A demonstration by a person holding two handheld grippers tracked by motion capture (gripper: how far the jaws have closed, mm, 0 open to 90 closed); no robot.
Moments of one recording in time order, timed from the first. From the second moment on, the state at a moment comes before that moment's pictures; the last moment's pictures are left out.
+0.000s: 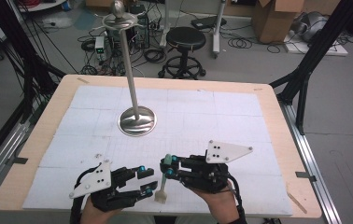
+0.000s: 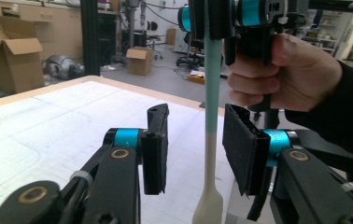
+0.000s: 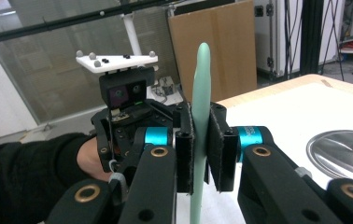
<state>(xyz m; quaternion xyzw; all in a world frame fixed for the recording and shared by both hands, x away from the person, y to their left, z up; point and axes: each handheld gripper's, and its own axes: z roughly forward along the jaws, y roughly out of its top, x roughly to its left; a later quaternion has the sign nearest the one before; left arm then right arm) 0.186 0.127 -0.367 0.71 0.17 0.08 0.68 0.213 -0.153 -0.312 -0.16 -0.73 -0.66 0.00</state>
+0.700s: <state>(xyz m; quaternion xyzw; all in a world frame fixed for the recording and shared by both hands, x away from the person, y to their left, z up) 0.184 0.114 -0.371 0.73 0.11 0.00 0.68 0.220 -0.145 -0.303 -0.06 -0.73 -0.67 0.09</state>
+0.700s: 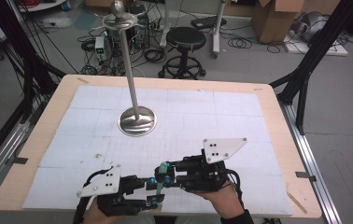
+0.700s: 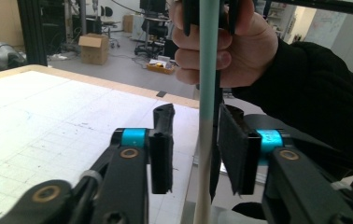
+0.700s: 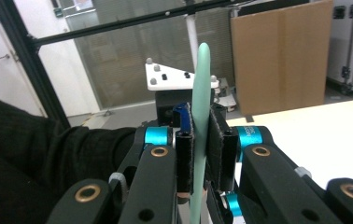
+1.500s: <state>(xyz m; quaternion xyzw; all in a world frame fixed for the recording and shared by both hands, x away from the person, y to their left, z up) 0.182 0.105 -0.372 0.73 0.21 0.12 0.64 0.197 -0.142 -0.295 -0.18 -0.73 -0.65 -0.12</state>
